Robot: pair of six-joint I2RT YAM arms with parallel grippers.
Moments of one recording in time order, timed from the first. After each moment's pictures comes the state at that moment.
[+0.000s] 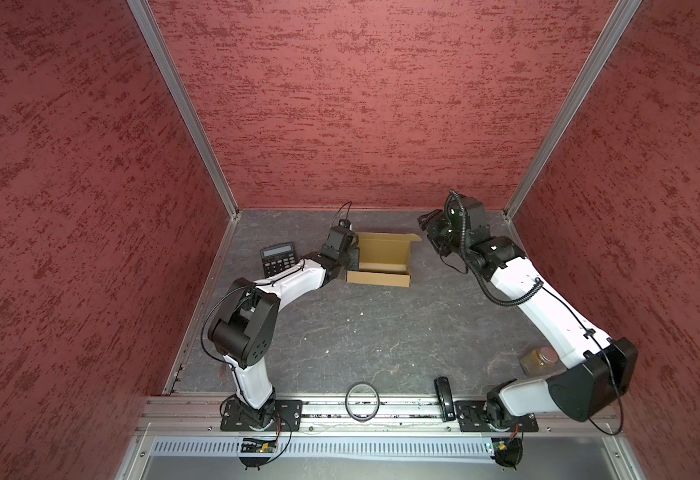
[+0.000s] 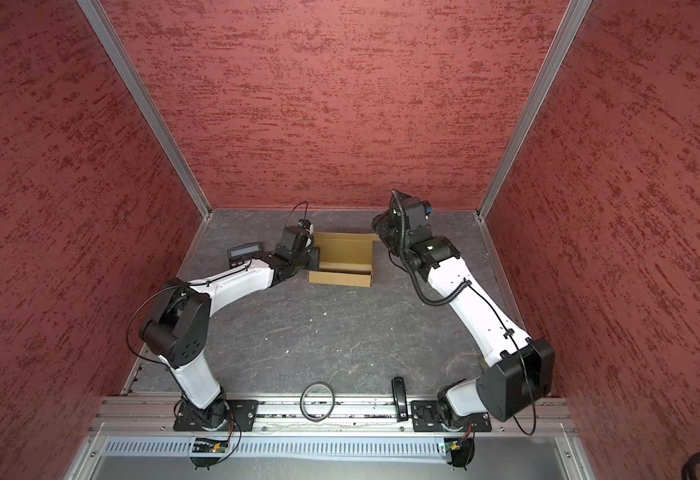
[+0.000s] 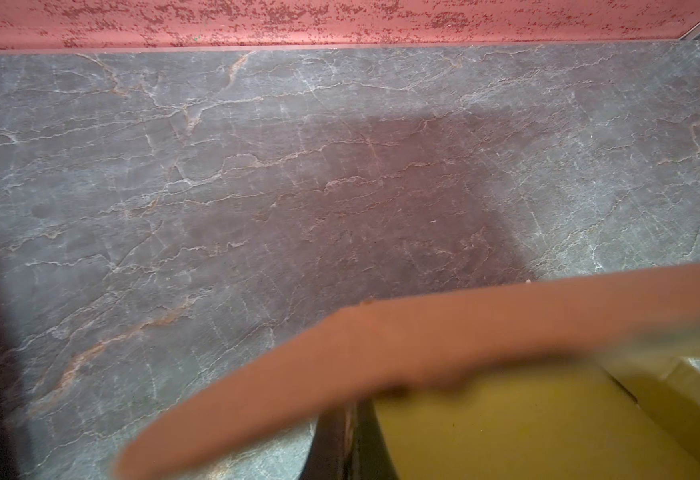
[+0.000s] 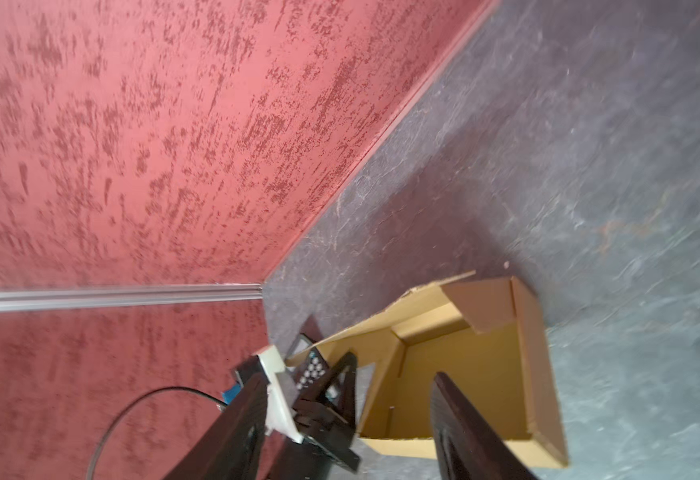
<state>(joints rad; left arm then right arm) -0.51 1.78 1.21 -0.15 -0.14 -0.30 0.42 1.45 1.43 -0.51 0.02 1.25</state>
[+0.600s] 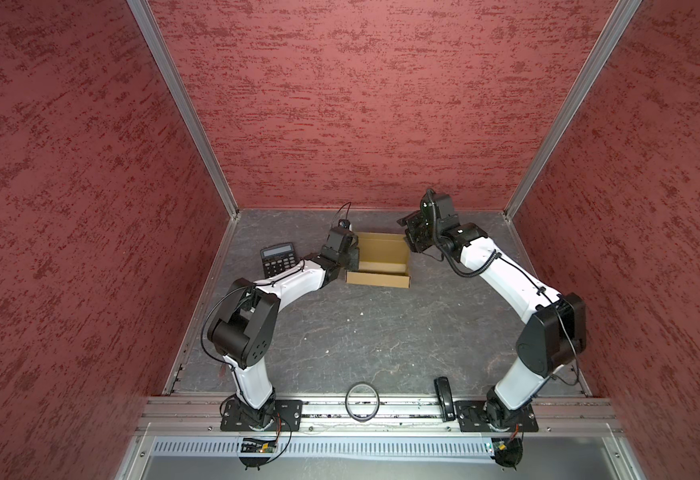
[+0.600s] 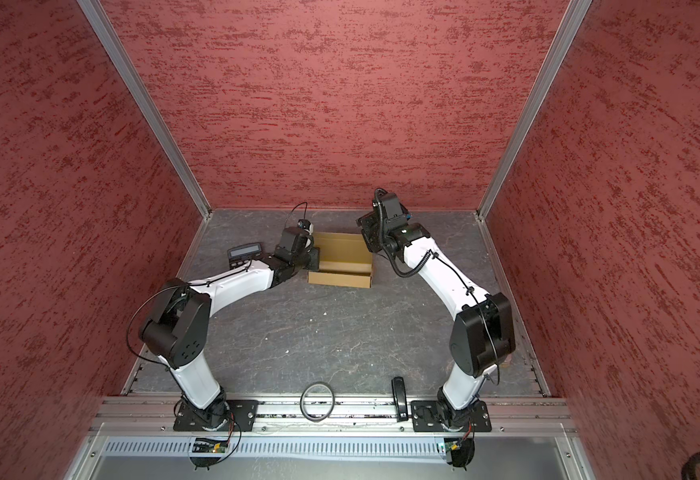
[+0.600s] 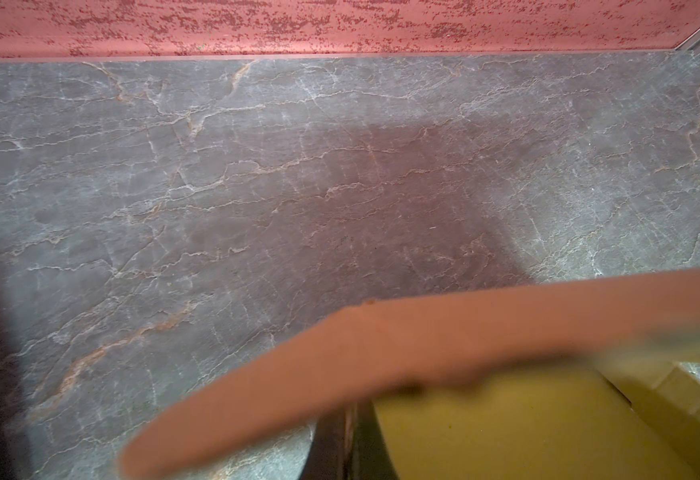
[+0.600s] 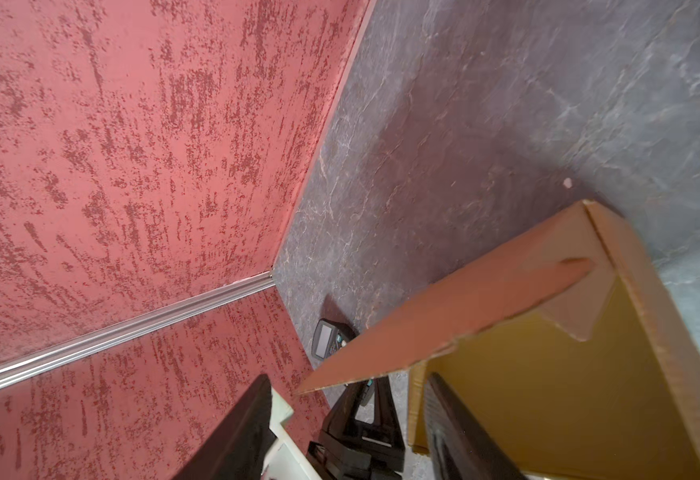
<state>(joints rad) -0.51 1.78 1.19 -0.11 -0.14 -0.30 0.43 1.72 1.57 -0.49 -0.11 1.46</state>
